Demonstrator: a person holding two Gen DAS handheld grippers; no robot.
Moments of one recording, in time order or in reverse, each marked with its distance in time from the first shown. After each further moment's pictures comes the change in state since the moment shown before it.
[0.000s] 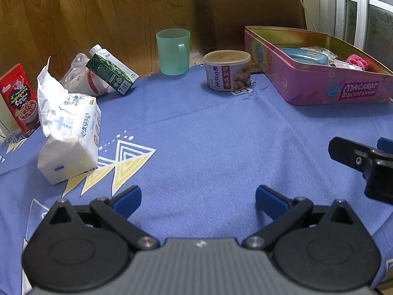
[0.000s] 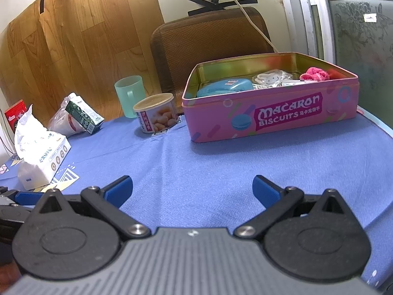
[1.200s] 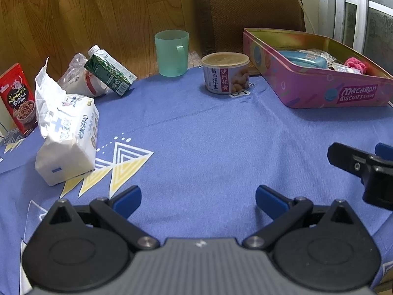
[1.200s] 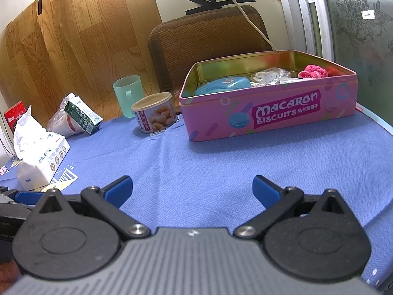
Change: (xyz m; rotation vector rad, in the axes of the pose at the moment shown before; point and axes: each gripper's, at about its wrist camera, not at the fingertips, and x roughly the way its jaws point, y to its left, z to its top) left arm -0.002 -0.002 0.005 -0.012 -0.008 -0.010; right arm 0.000 -0.003 -0.001 0.006 0.002 -0.001
